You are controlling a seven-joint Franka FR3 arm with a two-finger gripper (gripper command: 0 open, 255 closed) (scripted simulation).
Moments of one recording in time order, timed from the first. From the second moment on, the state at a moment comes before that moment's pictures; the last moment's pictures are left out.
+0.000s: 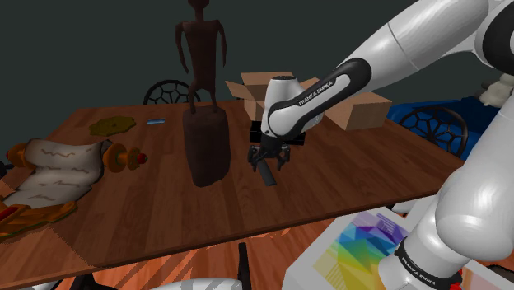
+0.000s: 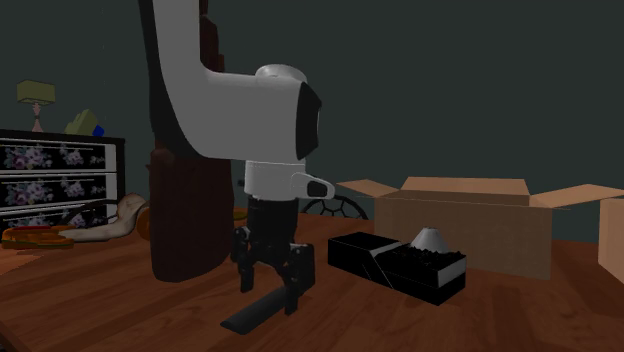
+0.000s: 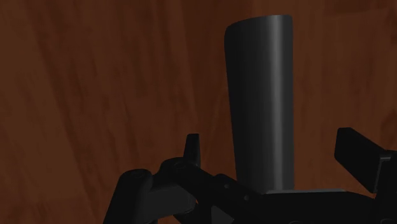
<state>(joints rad) 0.05 0.03 0.15 -2.37 0.10 2.45 0.66</state>
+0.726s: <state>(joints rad) 0.05 0.03 0.15 -2.37 0.10 2.45 0.66</state>
